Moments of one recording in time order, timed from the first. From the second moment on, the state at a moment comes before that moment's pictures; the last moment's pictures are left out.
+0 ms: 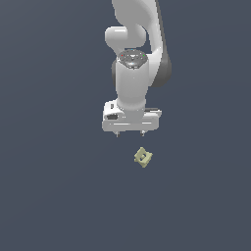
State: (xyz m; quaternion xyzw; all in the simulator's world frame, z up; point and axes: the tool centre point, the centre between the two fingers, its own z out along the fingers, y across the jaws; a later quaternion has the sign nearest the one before) arm 0.014 0.018 0.189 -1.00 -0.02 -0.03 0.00
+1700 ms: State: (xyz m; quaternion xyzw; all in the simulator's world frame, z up) arm 0.027 0.042 0.158 -1.00 0.07 -0.02 0.00
